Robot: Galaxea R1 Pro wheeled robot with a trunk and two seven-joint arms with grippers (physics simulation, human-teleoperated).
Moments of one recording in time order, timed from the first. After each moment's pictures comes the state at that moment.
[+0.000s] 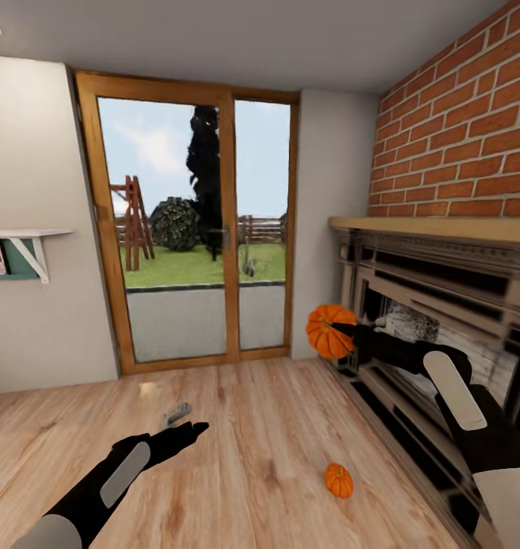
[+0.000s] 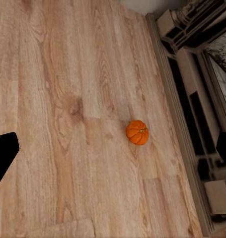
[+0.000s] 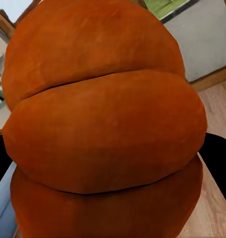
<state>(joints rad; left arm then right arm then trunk) -0.51 0.17 -0.38 -0.78 0.94 0.42 0.01 -0.64 -0.28 0.07 -1.34 -1.05 0.80 -0.05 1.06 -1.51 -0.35</state>
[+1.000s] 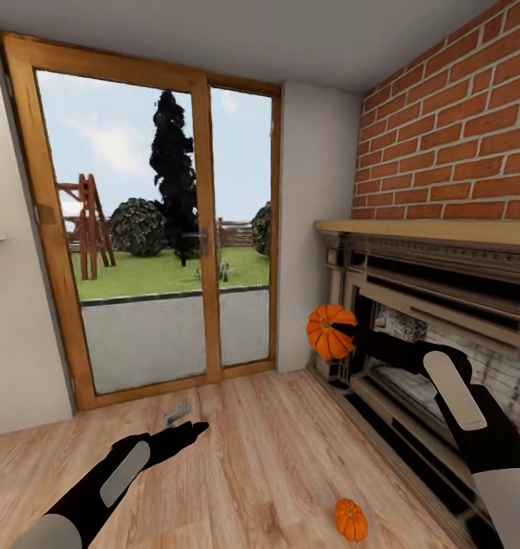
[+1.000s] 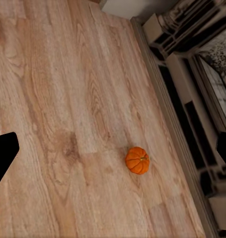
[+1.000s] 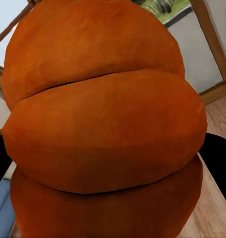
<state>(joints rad) -0.52 0.17 -0.38 -0.78 0.94 0.42 0.01 -0.64 -0.28 0.07 -1.34 -1.05 0.80 -0.05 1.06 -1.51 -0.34</state>
